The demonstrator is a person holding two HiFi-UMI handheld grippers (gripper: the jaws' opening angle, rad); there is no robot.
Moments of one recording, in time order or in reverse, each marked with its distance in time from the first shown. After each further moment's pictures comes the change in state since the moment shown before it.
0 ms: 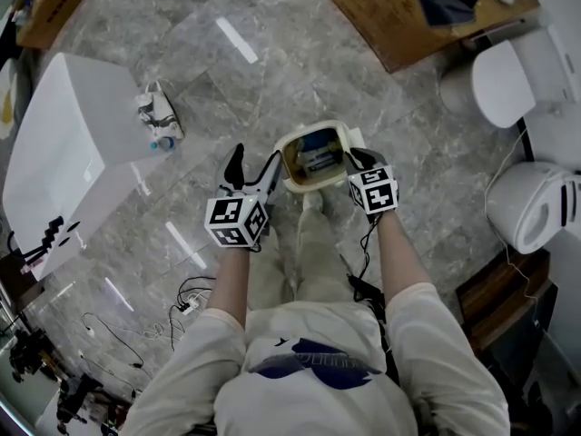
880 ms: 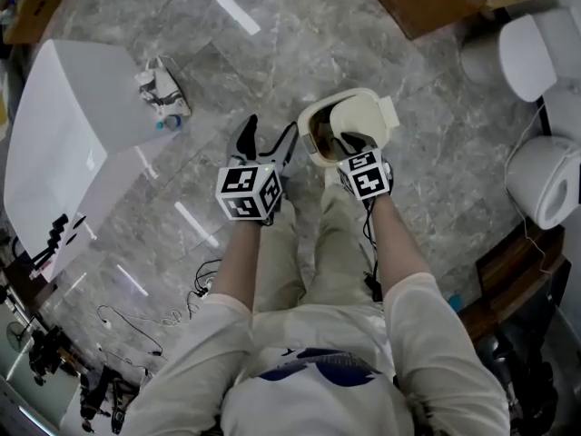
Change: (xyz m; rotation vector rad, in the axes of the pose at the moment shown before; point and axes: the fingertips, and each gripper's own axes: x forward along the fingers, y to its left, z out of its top) left arm 0.021 0.066 -0.045 0.008 0.113 -0.051; right arm 0.088 0.102 -0.030 -0.008 0.084 0.045
